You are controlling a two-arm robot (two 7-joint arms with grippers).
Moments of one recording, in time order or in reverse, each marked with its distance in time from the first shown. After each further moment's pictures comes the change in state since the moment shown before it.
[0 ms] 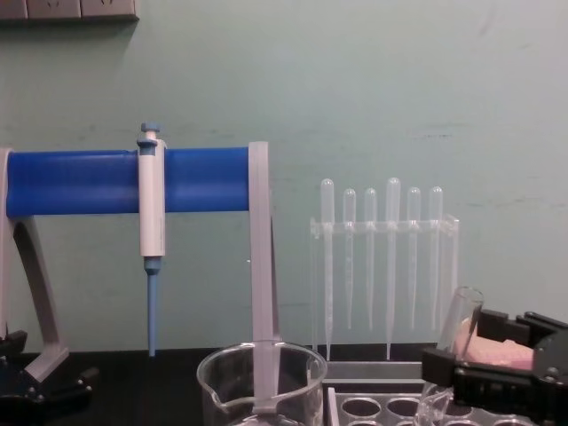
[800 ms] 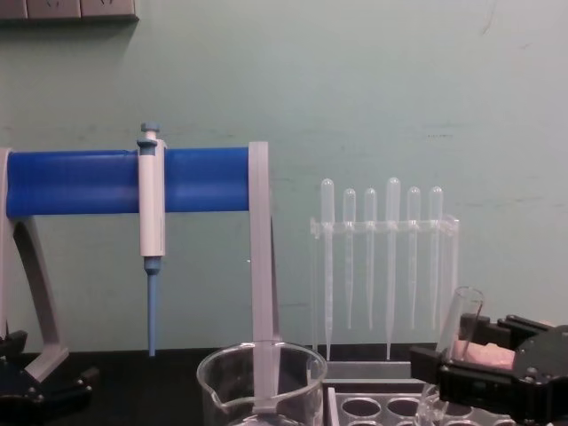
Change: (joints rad) left arm 0.000 0.000 0.000 0.000 0.000 0.000 0.000; right arm 0.027 -0.034 -0.005 0.025 -0.037 0.025 -0.004
